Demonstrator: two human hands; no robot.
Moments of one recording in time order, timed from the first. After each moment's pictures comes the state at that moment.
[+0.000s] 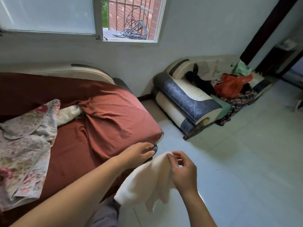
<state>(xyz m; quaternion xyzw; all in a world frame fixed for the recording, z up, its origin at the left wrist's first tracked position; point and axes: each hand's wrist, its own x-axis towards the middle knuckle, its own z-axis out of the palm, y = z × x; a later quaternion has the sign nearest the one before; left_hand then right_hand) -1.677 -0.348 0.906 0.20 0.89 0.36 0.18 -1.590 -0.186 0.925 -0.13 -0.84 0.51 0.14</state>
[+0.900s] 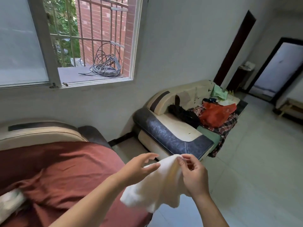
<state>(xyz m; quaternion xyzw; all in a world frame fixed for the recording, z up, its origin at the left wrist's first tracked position) -2.075 -0.264 0.968 0.29 0.83 0.44 0.16 -1.986 -0.089 0.999 -0.16 -0.82 0.50 0.25</state>
